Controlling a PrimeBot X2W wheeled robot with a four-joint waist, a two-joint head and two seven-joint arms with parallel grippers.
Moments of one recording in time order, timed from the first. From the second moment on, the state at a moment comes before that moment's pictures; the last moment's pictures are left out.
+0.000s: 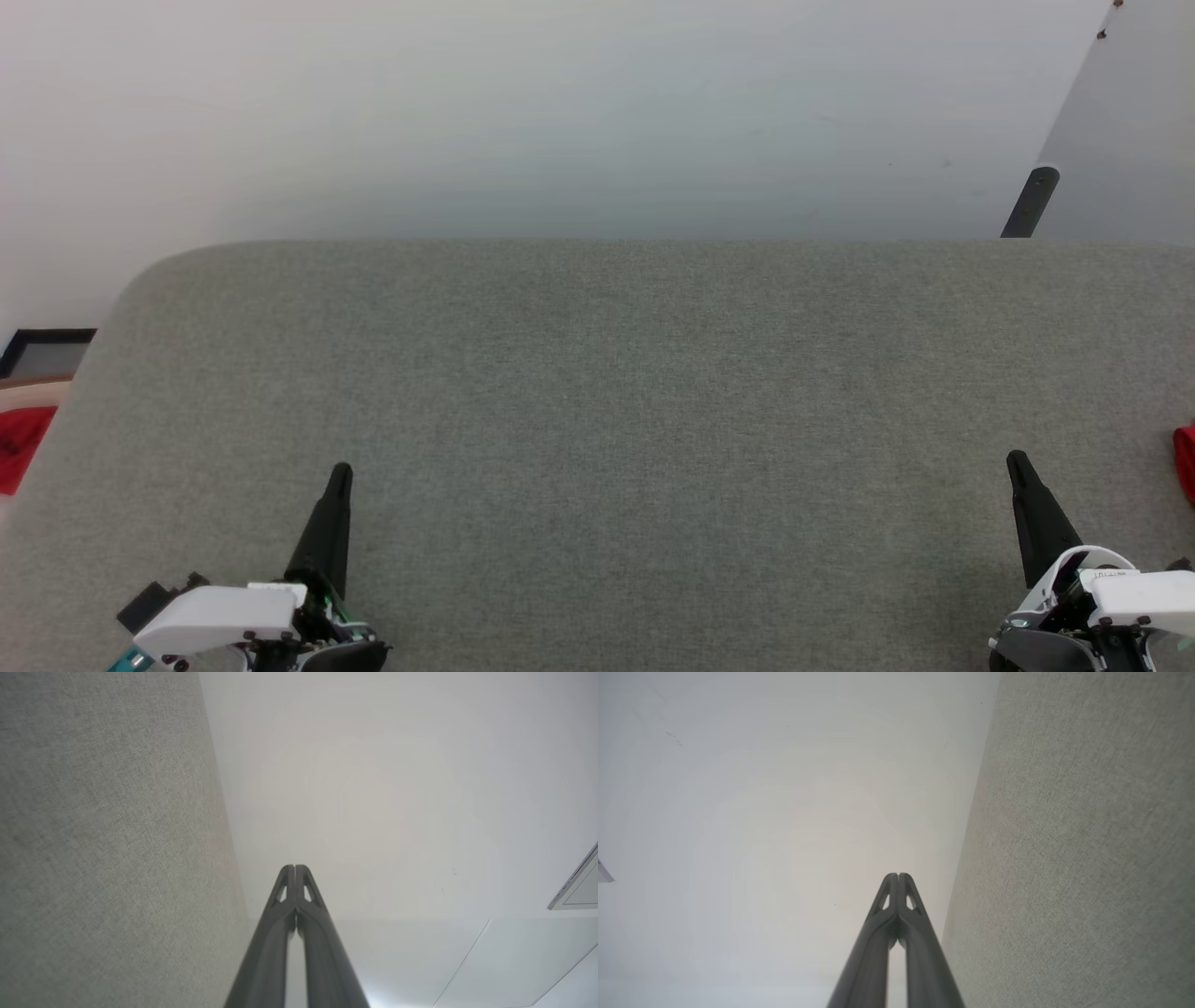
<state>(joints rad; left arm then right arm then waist) -0.10 0.05 0.11 0.25 -1.62 -0.13 0.11 -0.11 -0.05 -0.12 0.25 1.61 0.13 0.11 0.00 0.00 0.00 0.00</state>
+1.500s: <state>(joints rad) -0.10 0.05 0.11 0.25 -1.62 -0.13 0.11 -0.11 -0.05 -0.12 0.25 1.61 0.13 0.11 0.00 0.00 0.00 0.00</state>
